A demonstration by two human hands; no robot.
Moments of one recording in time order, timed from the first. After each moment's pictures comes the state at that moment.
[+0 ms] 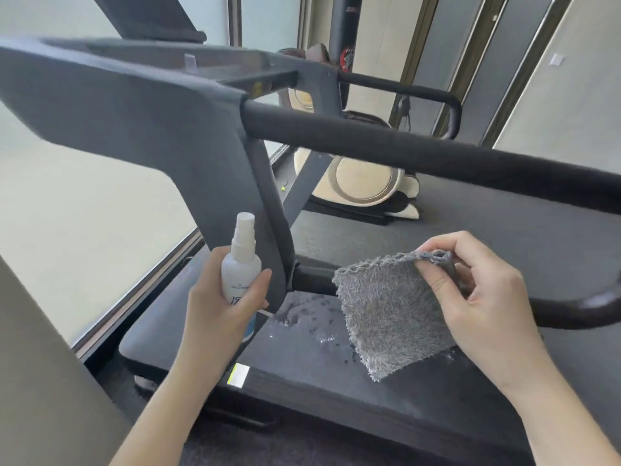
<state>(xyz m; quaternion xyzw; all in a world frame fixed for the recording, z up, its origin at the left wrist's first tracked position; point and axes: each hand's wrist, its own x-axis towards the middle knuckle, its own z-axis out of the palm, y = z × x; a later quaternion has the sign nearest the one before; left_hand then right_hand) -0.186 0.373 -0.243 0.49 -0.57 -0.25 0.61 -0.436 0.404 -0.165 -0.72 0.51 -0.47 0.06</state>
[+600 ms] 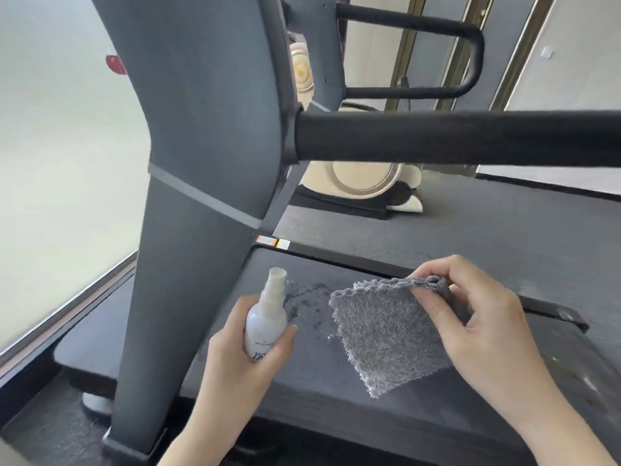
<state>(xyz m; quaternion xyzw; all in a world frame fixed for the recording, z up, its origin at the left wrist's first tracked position) -0.219 0.326 -0.512 0.47 -0.60 -0.28 0.58 -0.442 0.346 -0.421 -0.73 0.51 -0.45 0.02</state>
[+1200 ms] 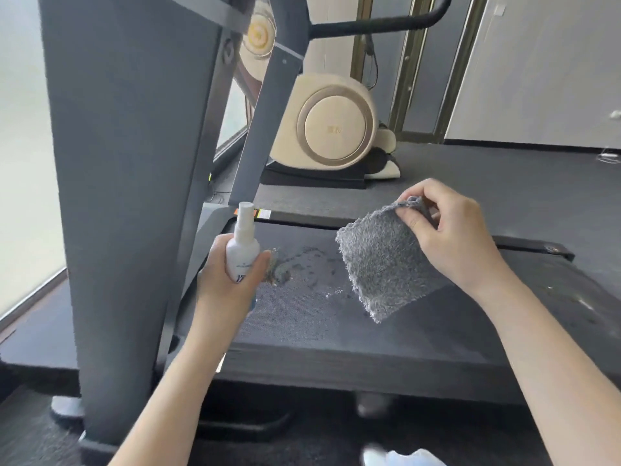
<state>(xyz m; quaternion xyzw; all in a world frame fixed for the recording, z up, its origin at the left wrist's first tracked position) -0.199 0.244 -0.627 0.47 -0.61 -0.28 0.57 -0.453 0.283 -0.538 -0.69 0.56 -0.46 -0.03</state>
